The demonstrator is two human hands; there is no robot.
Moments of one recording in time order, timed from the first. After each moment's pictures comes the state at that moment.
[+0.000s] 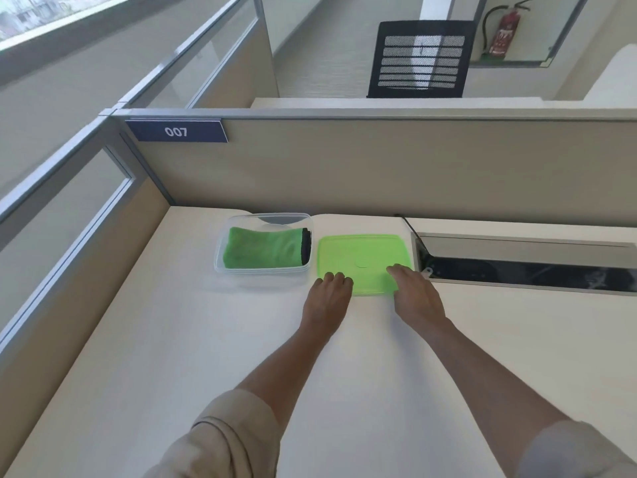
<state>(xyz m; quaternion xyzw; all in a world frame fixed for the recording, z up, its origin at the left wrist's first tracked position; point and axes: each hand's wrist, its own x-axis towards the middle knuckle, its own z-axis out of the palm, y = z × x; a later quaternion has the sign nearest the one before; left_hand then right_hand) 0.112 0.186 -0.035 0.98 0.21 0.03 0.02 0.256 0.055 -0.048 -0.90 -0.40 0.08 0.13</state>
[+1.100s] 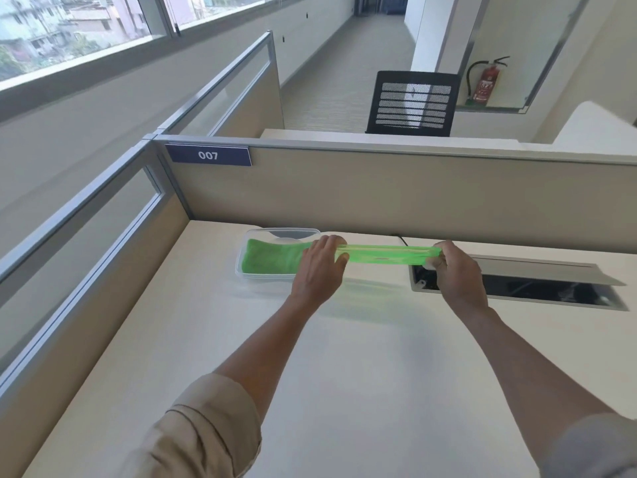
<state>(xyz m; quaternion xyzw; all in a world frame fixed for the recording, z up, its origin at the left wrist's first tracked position) 0.095 0.220 0.049 0.91 0.22 0.28 0.22 0.272 0.015 0.053 -0.87 -0.34 -0.06 0.35</state>
